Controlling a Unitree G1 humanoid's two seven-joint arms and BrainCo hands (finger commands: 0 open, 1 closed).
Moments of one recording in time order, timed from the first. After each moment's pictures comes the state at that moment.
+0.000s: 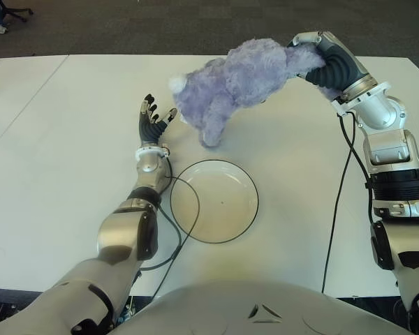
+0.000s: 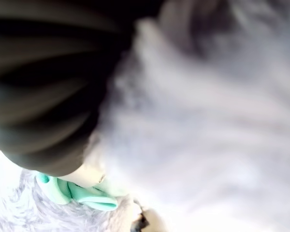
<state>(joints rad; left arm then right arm) -0.61 0.06 0.25 1.24 0.04 -0.62 0.17 -0.59 -0.58 0.02 0.10 -0.25 -0.26 0.31</state>
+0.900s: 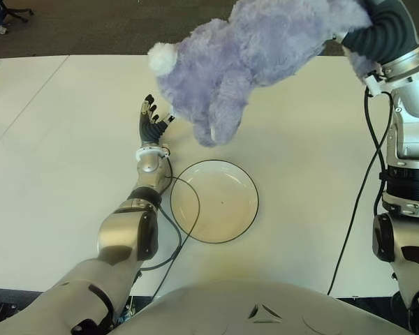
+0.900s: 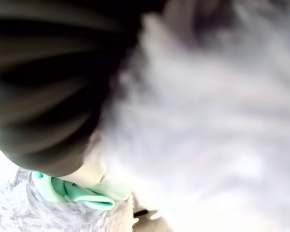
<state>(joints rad) -0.61 0.06 0.25 1.24 0.04 -0.61 0.17 -0.65 -0.58 -0.11 -0.05 -0.09 -0.24 0.36</state>
